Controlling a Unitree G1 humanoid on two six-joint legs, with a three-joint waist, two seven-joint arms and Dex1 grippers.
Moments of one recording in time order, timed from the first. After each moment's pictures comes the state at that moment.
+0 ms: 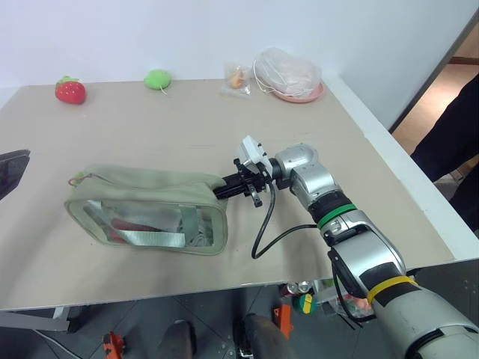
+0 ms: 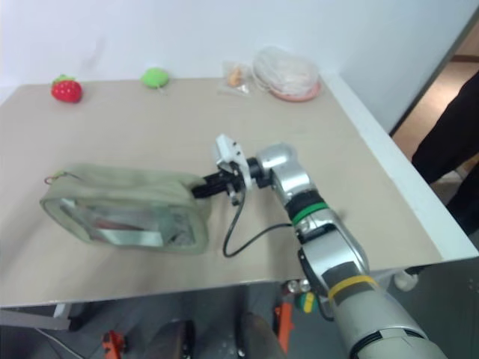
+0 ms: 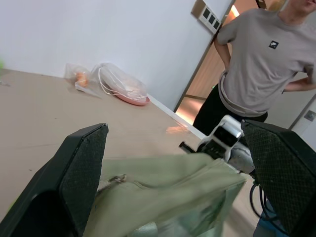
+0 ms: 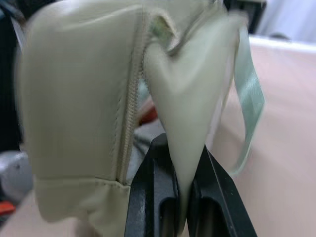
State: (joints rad) left arm 0.09 0.89 1.05 -0.21 -1.49 0.96 -0.79; right arm -1.11 -0.27 0.35 0.76 0.40 -0.06 1.56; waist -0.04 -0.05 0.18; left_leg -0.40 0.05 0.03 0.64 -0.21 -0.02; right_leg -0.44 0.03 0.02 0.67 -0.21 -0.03
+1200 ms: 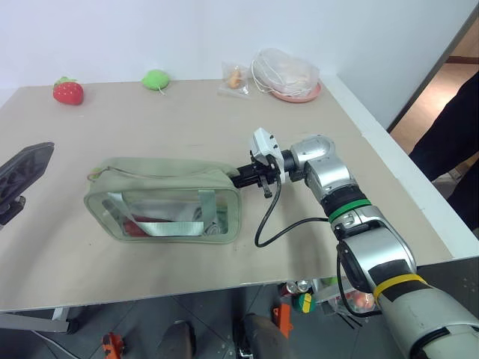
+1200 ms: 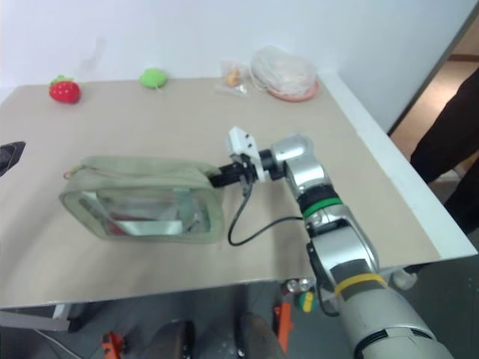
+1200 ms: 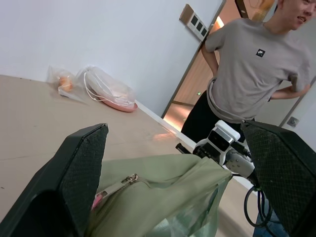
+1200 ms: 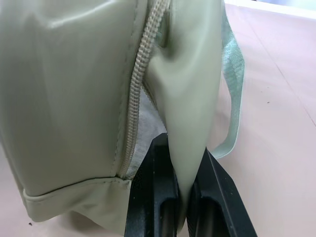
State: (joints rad) left arm -0.03 0.86 0.89 -0.18 -1.46 0.90 -0.77; right arm -1.14 -0.31 0.26 0.87 0.20 -0.13 1.53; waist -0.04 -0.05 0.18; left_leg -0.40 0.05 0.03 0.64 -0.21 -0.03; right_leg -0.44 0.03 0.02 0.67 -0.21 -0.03
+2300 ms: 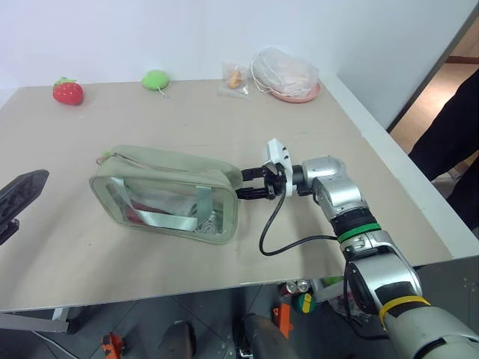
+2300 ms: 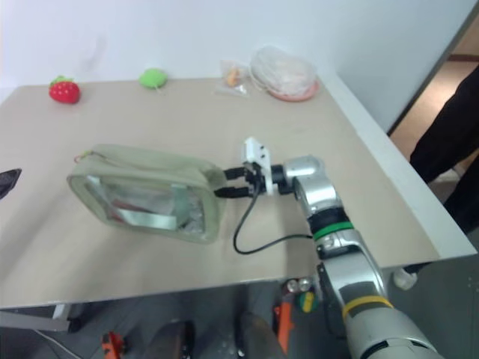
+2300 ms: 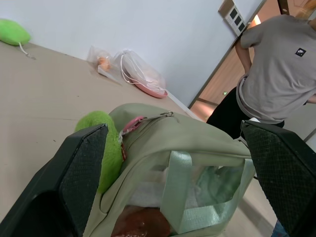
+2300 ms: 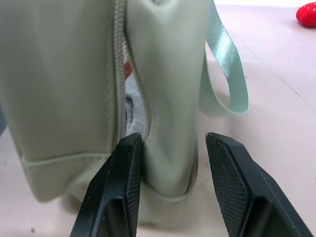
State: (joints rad) left arm 0.08 0.83 0.91 -0.10 -1.34 0.87 -0.84; right arm -0.94 -0.38 0.18 0.65 0.20 0.02 1.39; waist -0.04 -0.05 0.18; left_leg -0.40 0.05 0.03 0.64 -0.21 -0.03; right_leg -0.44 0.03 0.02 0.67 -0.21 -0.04
